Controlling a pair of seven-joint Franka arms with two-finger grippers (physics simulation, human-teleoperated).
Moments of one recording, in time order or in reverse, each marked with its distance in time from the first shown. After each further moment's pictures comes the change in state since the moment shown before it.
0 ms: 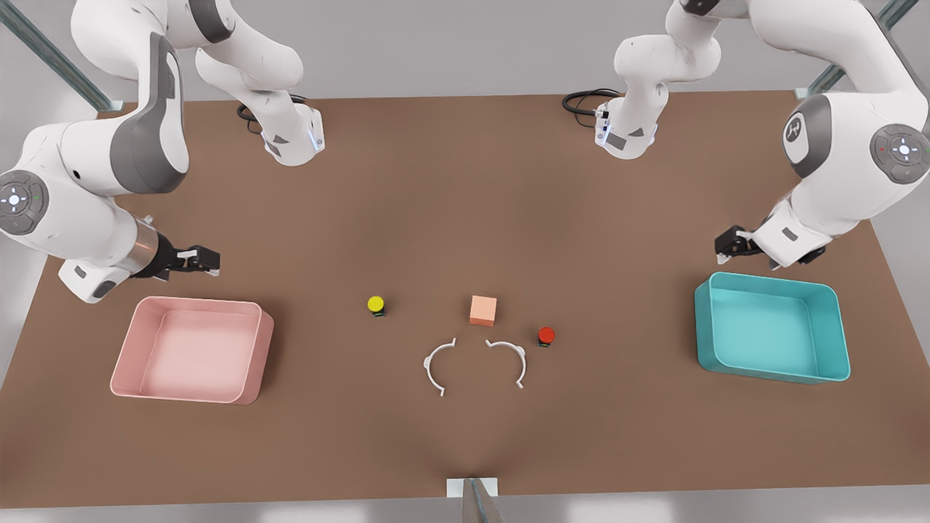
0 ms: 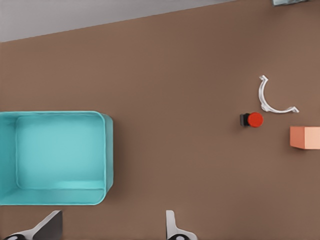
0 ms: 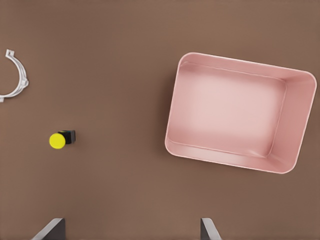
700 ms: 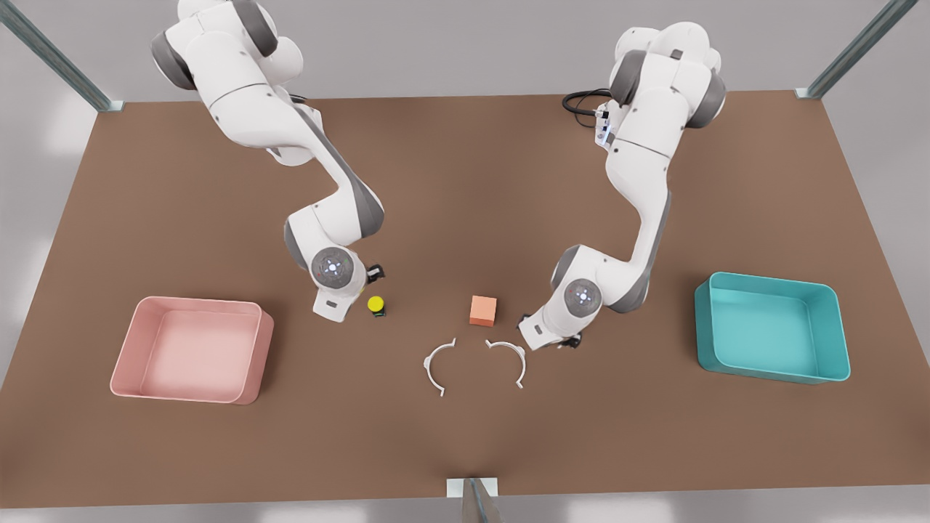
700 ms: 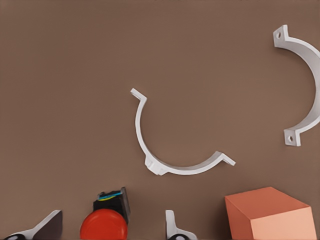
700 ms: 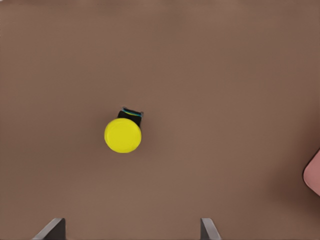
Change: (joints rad) left arm -0.413 0.611 -0.003 -0.019 -0.078 0.668 -0.217; right arm 0.363 0.191 0.043 -0.418 -0.072 0.489 0.150
